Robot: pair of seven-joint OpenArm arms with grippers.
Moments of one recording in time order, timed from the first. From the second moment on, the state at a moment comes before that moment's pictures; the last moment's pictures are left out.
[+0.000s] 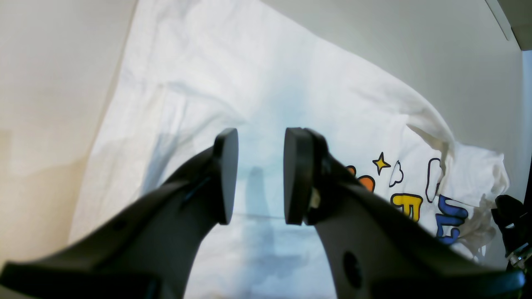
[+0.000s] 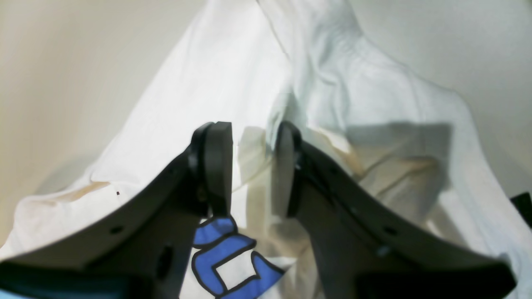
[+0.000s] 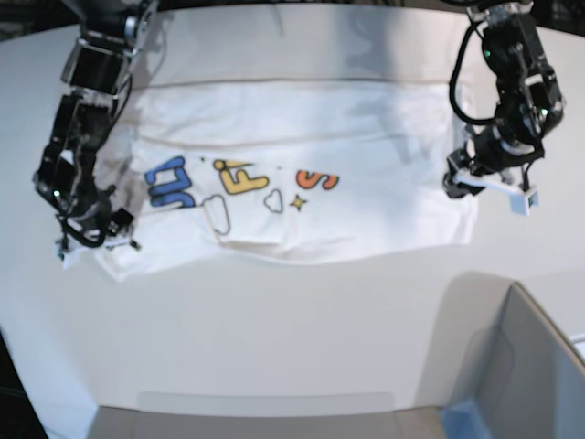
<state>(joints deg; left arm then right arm) 9.8 -15.7 -21.2 114.4 -42.6 17.6 69.7 12.8 10.3 18.8 85.8 26.2 -9.6 -63.3</state>
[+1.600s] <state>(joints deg) 2.0 -15.8 -21.5 108.6 -42.6 17.5 69.6 12.3 10.3 18.9 93.8 26.7 -9.3 -60.1</state>
